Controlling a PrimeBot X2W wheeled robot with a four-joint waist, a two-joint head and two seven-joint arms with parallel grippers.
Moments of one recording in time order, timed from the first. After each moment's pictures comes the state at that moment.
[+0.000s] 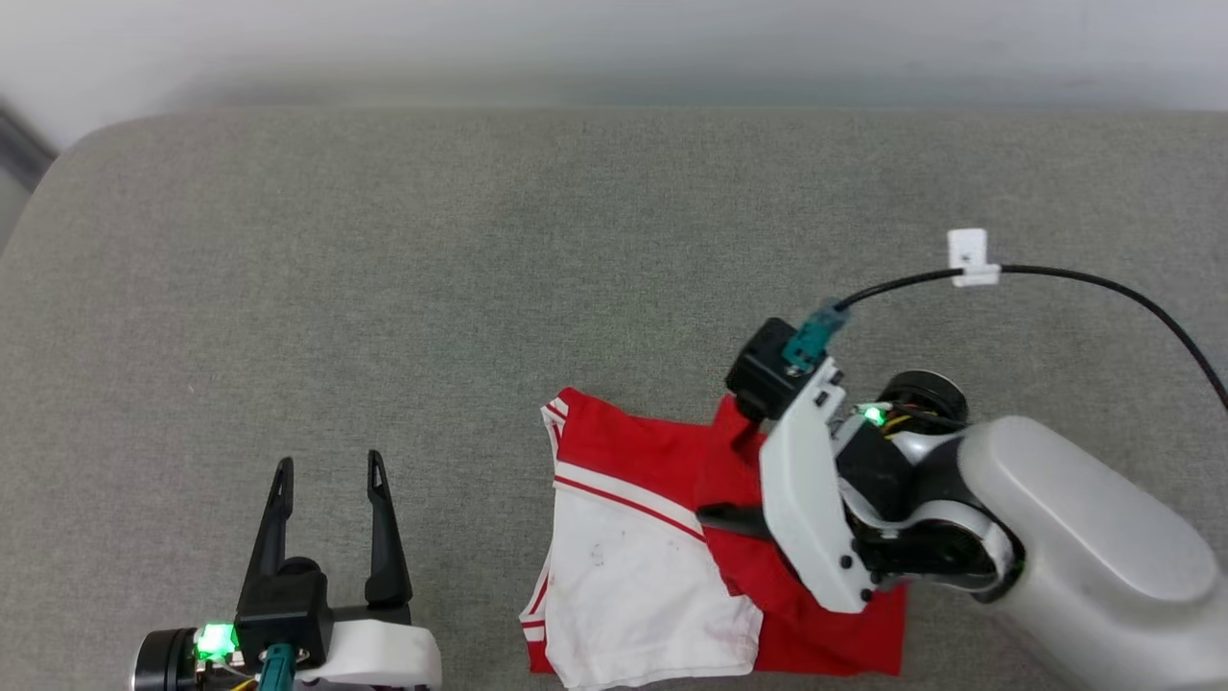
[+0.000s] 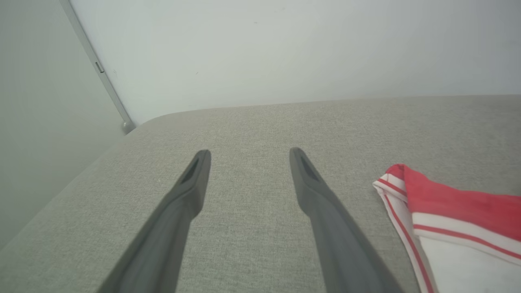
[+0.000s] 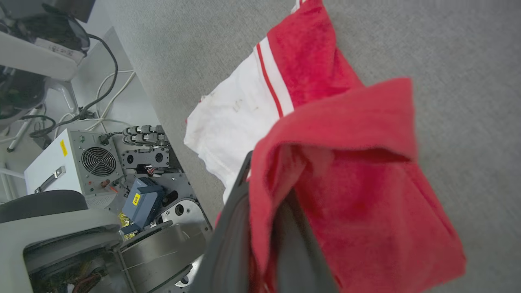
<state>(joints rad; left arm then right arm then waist) 0.06 0.08 -0.09 -0.03 -0.03 0.21 -0.26 -0.68 -0.43 0.83 0.03 0.97 0.13 0.92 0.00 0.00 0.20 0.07</state>
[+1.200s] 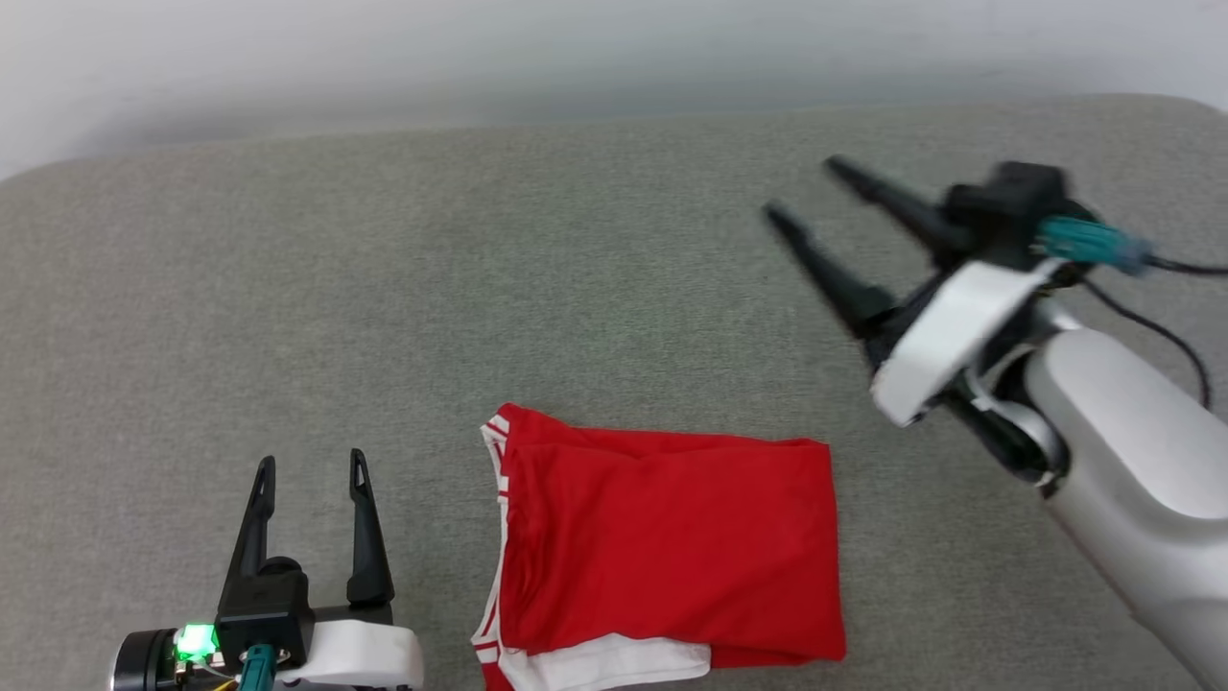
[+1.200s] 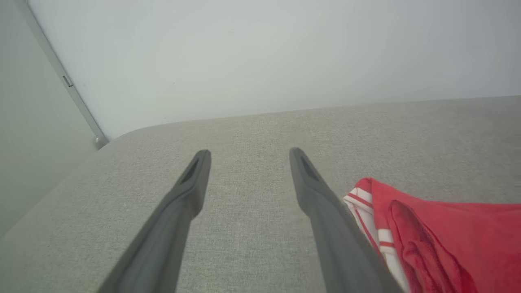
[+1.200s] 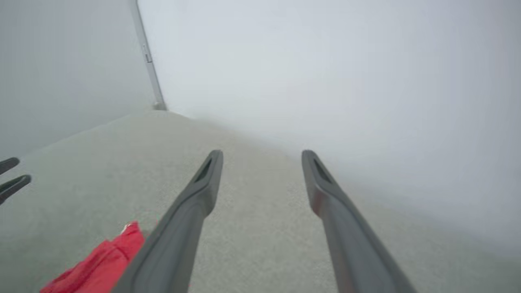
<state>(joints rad) 0.06 0.08 -0.05 -0.04 -0.01 0.18 -0.26 -0.81 -0.43 0.77 0.36 0.71 0.13 -0.10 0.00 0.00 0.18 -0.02</state>
